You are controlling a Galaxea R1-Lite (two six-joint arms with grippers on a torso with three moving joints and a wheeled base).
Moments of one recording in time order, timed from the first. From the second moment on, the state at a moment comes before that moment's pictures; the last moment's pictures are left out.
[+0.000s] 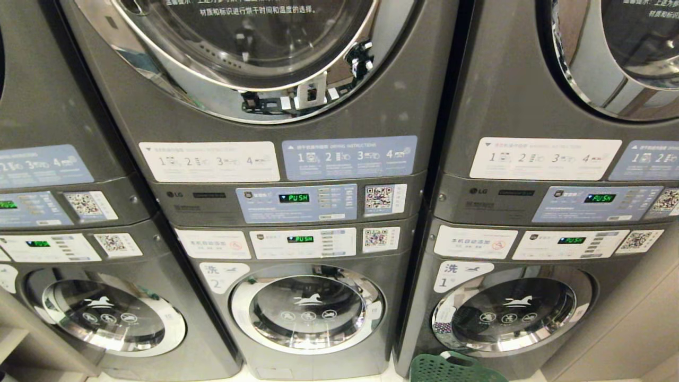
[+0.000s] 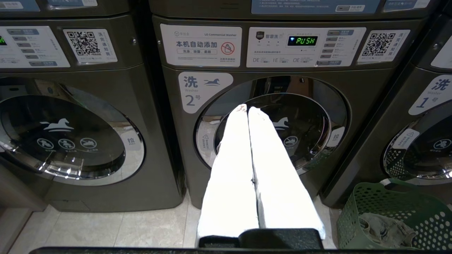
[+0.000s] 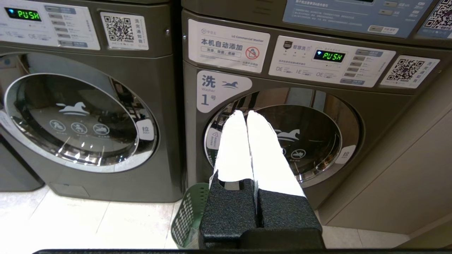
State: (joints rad) left arm 0.00 0.00 0.00 0.00 0.00 0.00; right arm 0.00 0.00 0.00 0.01 0.03 -0.11
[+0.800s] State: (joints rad) left arm 0.00 0.00 0.00 0.00 0.00 0.00; right arm 0.00 0.00 0.00 0.01 0.03 -0.10
